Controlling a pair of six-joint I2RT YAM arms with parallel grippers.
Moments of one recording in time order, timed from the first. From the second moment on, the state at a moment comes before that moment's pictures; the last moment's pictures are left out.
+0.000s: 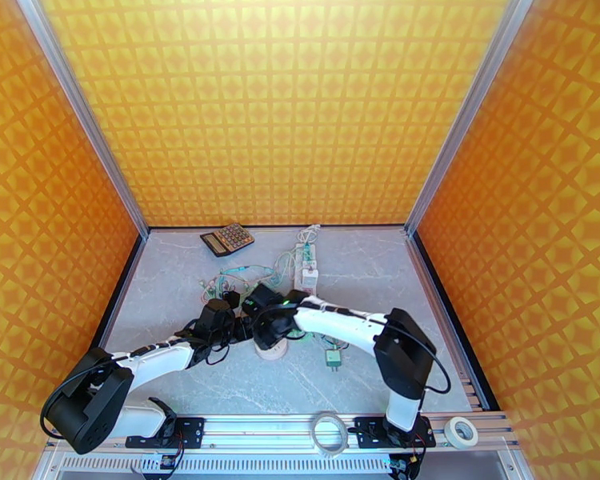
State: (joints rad) left arm -0.56 1.40 0.49 0.18 0.32 -0.81; right arm 1.00 1.86 1.43 -0.82 -0.04 0.16
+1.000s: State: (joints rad) left arm -0.57 1.42 0.50 0.20 0.32 -0.80; right arm 0.99 1.85 1.44 -0.84 -0.05 0.13
